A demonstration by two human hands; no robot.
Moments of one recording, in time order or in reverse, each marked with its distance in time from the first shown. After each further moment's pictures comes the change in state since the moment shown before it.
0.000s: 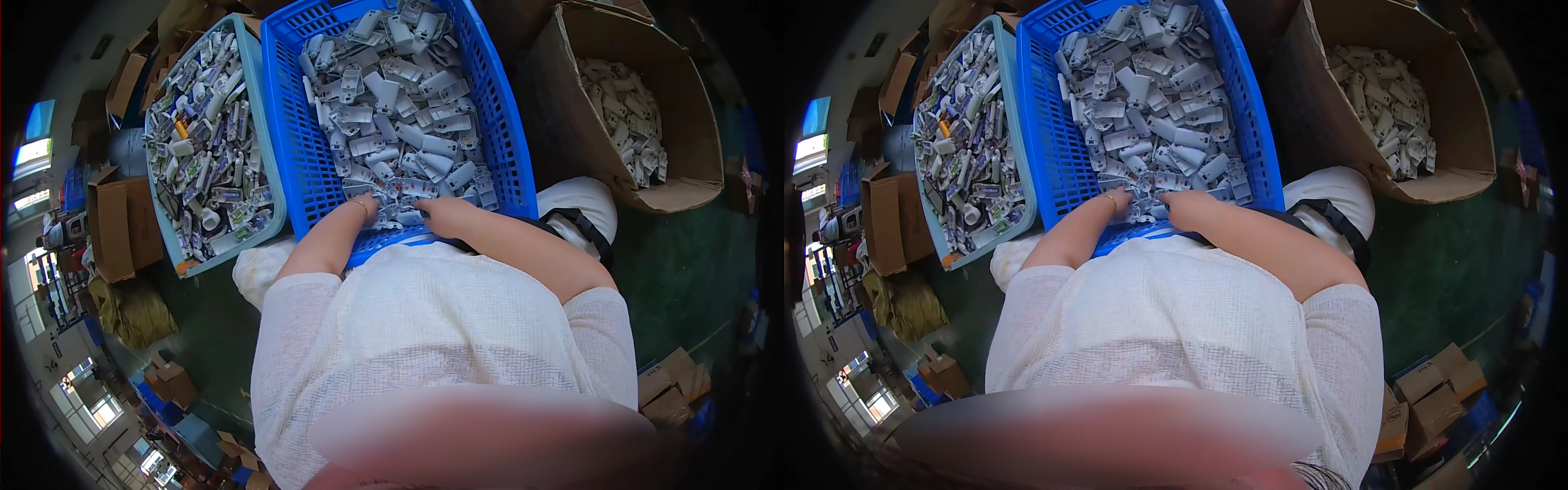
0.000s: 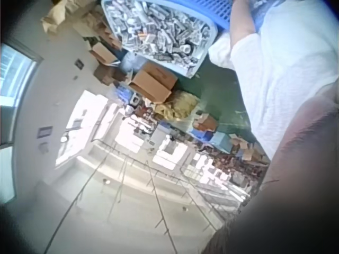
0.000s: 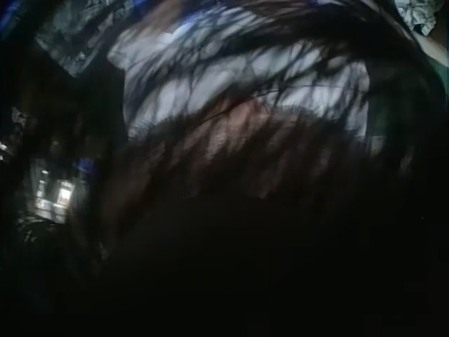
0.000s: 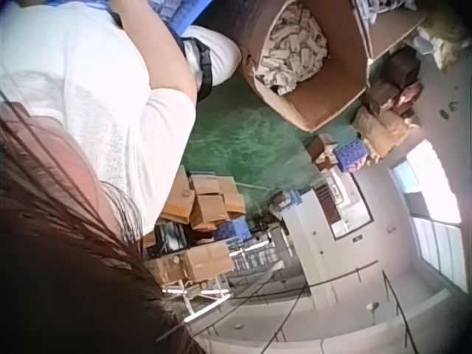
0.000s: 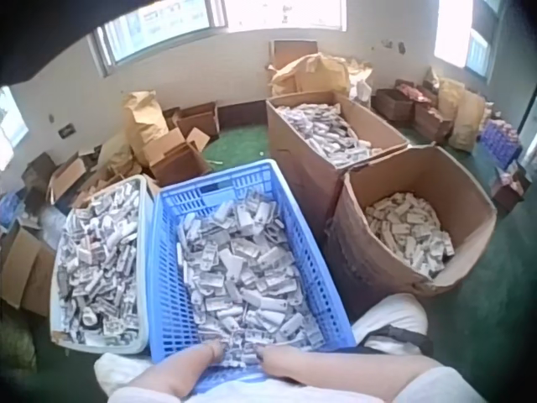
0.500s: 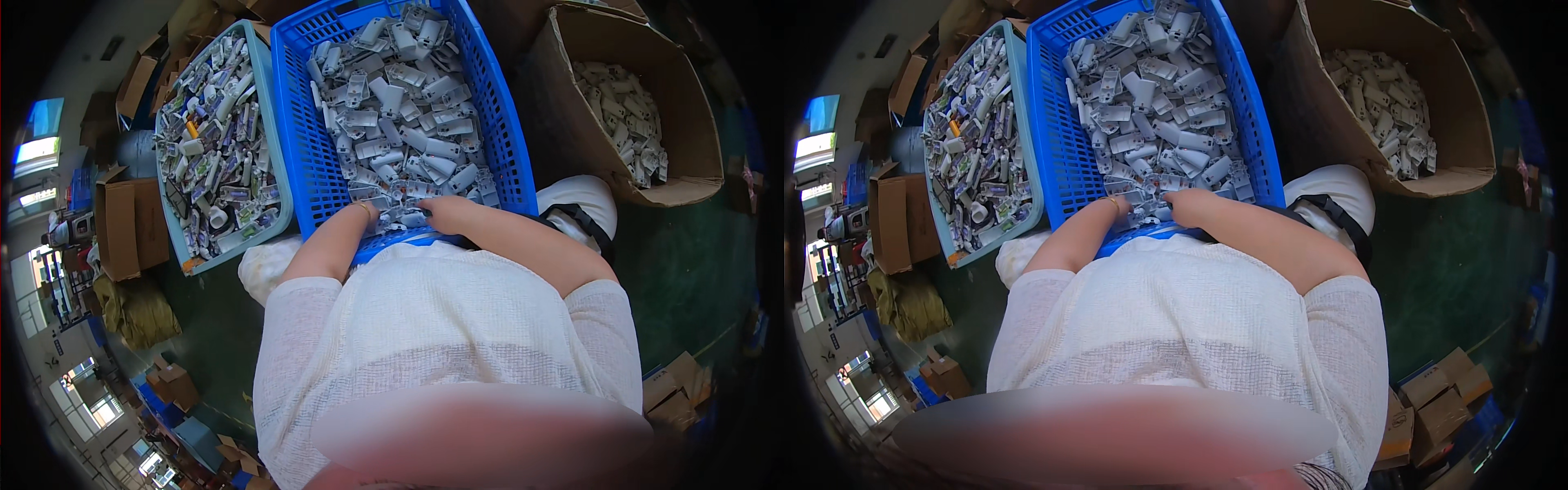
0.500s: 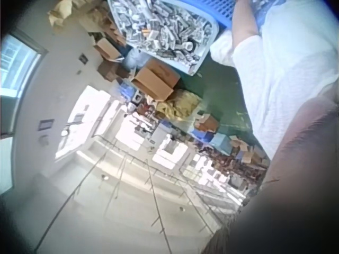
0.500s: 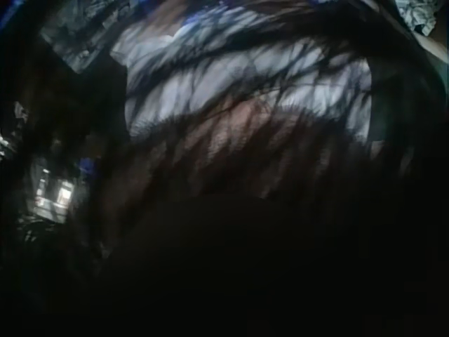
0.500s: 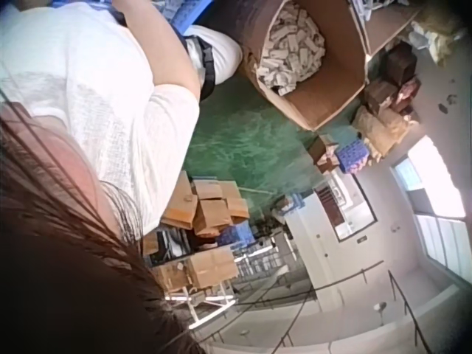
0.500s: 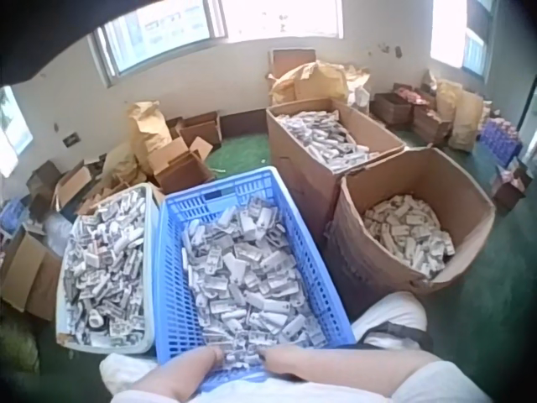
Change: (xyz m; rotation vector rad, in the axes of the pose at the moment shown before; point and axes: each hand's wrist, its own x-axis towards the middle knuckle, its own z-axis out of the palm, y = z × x) left_hand -0.008 -0.003 0.002 0.176 -0.159 0.062; right_hand 0.001 -0.003 0.000 -0.036 -0.019 -0.019
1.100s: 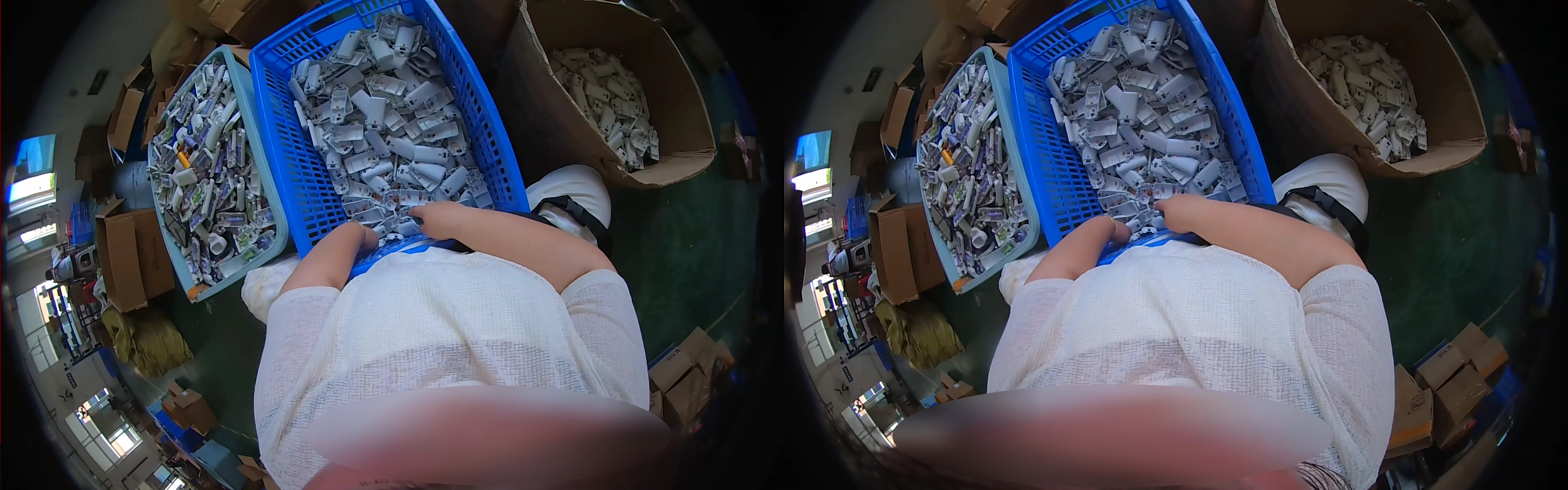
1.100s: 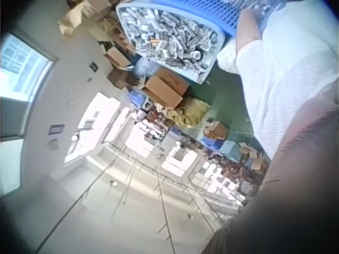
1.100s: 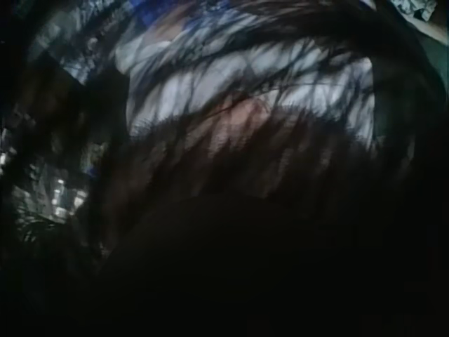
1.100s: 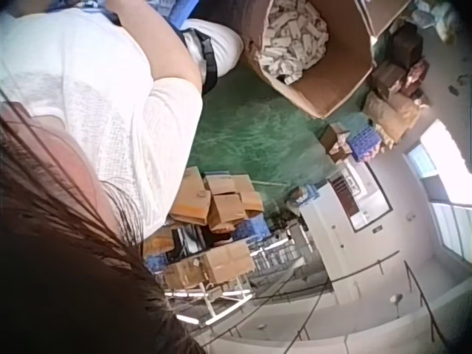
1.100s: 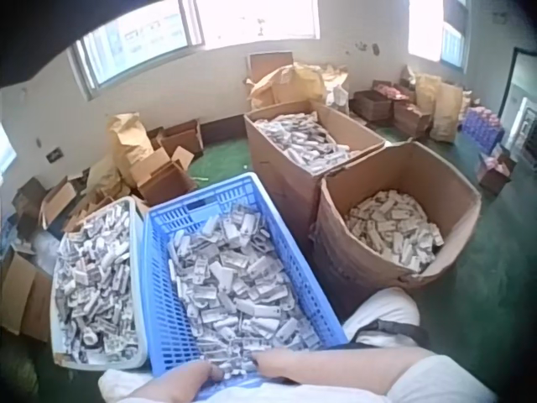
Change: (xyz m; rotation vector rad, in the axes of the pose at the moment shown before) left_hand 0.046 -0.013 0.050 -0.182 -0.300 0.081; right_hand 0.002 -0.005 -0.006 -0.016 -0.057 -0.006
